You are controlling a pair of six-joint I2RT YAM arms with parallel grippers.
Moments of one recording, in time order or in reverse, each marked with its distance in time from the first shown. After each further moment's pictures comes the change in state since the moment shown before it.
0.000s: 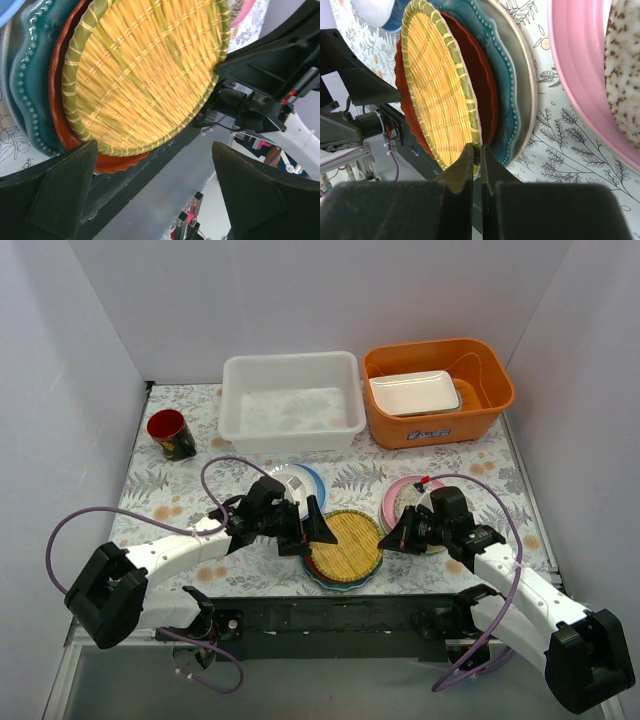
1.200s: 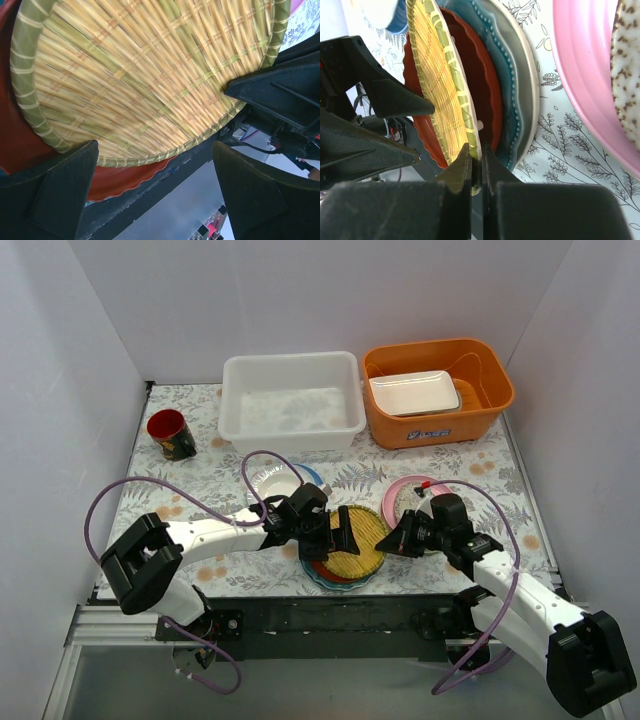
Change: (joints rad) left arm -0.220 0.240 0.180 -0.062 -0.228 -0.014; right arm 0.001 -0.017 -0.093 0.142 -0.010 0.053
